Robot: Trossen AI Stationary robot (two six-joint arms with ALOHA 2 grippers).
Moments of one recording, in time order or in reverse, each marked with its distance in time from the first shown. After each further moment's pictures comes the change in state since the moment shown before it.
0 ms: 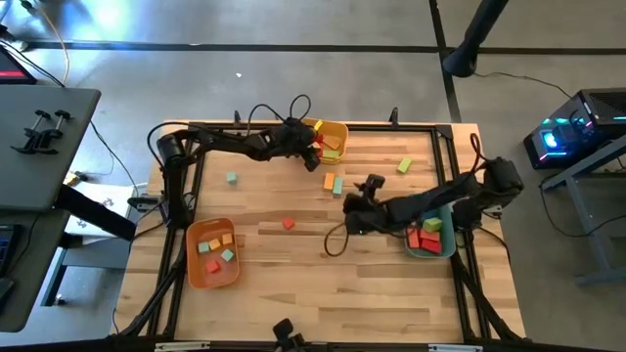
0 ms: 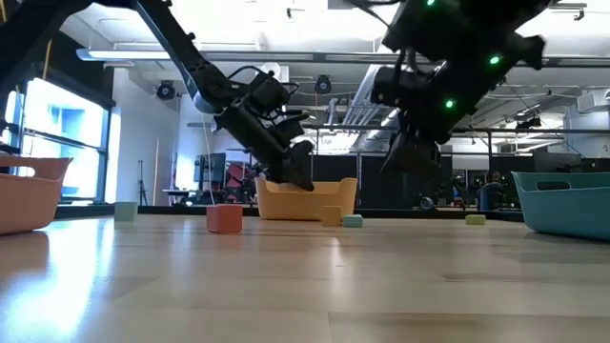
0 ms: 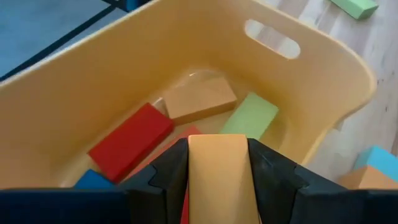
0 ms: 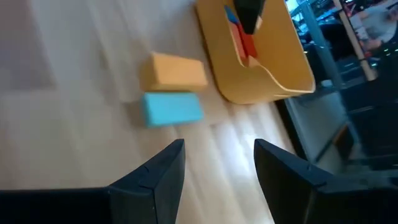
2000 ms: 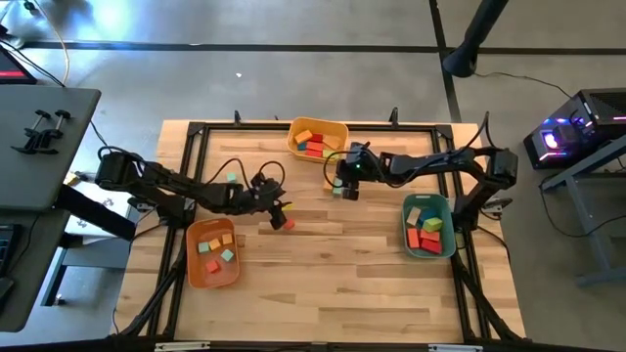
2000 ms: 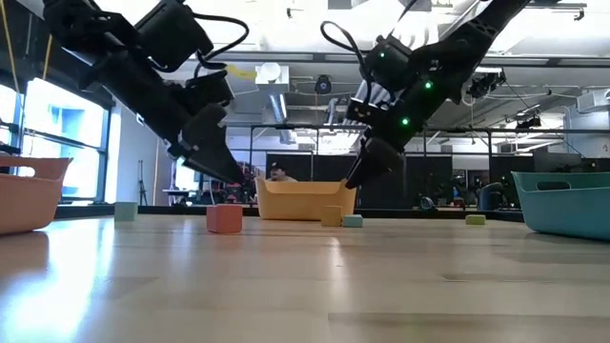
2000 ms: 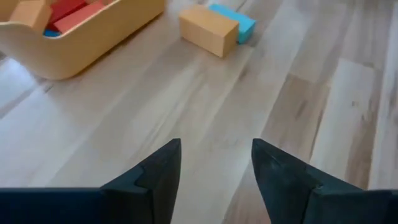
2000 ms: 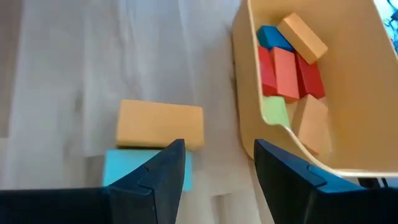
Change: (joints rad) left arm -0.528 -0.500 -0.557 -0.043 -0.384 -0.290; right arm -0.485 0.001 -0.001 0.316 -0.748 -0.477
